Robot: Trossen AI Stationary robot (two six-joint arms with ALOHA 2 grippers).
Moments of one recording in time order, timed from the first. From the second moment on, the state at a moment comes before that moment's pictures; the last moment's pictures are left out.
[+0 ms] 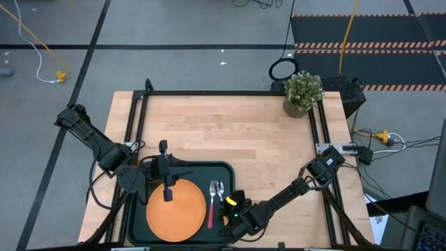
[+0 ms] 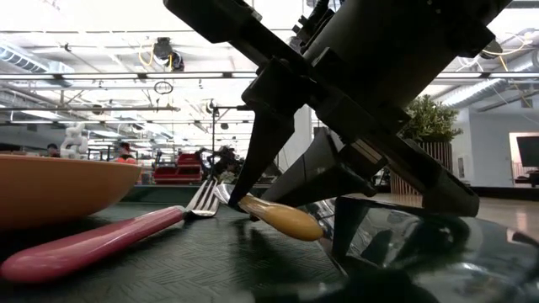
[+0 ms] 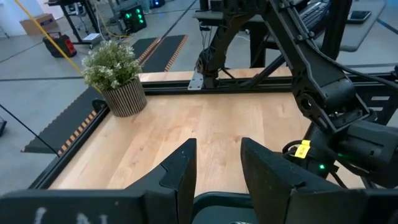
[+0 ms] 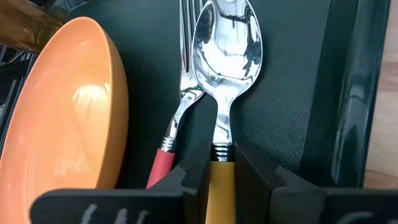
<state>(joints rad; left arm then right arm) -0.67 1.19 1.15 -0.39 -0.81 -0.21 0.61 2.28 1.61 -0.53 0.70 1.95</state>
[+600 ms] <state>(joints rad) -0.67 1.19 1.15 -0.39 -0.81 -0.22 0.61 2.28 1.61 -0.52 0.65 1.91</state>
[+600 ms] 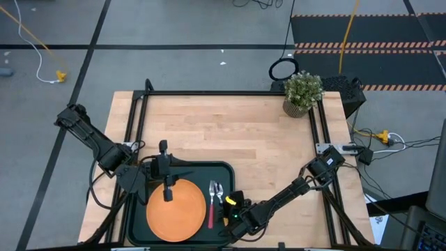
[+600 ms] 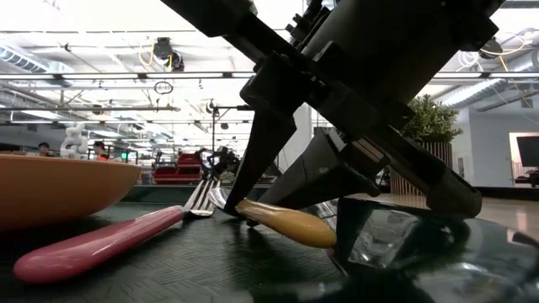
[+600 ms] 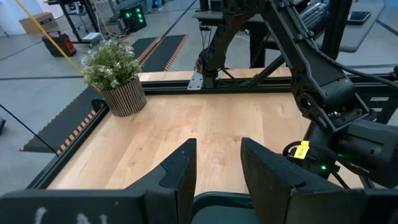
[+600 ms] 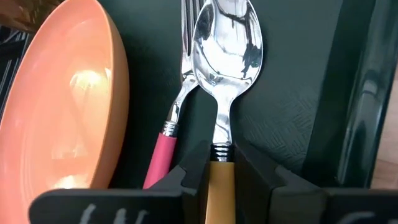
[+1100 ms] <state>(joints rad) -0.67 1.19 1.15 -0.39 -0.81 -0.22 0.61 2.24 1.61 -0.57 0.65 1.85</state>
